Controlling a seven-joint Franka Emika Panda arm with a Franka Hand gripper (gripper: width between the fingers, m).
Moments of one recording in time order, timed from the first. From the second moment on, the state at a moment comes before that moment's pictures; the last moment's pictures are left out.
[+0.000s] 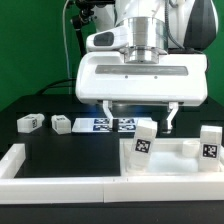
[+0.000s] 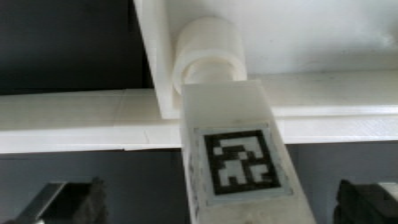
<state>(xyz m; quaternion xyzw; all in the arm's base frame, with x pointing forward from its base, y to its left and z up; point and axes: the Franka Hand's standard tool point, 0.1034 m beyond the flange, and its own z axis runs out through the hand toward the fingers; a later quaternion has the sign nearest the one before) 0.613 0.003 0.087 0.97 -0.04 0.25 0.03</state>
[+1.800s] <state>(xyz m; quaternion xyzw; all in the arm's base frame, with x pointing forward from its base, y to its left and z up) 0.625 -0.003 0.073 1.00 -0.07 0.02 -0.02</state>
